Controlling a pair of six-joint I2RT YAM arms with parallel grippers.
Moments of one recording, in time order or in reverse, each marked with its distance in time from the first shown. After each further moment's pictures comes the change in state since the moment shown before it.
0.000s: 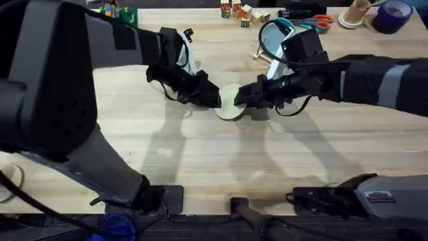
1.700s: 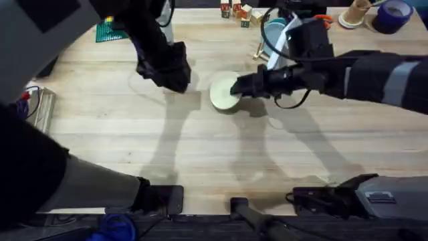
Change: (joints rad) left arm -0.004 -0.203 0.374 -0.615 -0.590 -0.107; right arm -0.013 -0.016 0.028 0.090 -0.059 -0.040
